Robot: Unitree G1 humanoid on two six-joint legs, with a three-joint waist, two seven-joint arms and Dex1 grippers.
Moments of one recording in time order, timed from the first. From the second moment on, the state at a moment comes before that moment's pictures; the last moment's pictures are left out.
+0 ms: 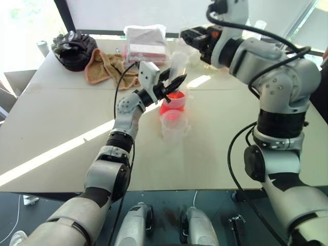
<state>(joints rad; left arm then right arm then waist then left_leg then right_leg) -1.02 0.07 0.06 0.86 -0.25 -0.32 -0.83 -1.18 -0.37 -0.12 -0.06 0.53 1.09 0.18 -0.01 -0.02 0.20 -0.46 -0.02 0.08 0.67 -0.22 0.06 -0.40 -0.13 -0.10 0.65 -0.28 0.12</state>
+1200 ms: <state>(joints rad) -1.05 0.04 0.12 0.50 -0.45 0.06 -0.85 -0.92 -0.53 -0.40 -0.37 0.93 1.21 0.36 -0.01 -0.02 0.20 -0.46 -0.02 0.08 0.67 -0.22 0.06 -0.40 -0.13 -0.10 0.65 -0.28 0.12</state>
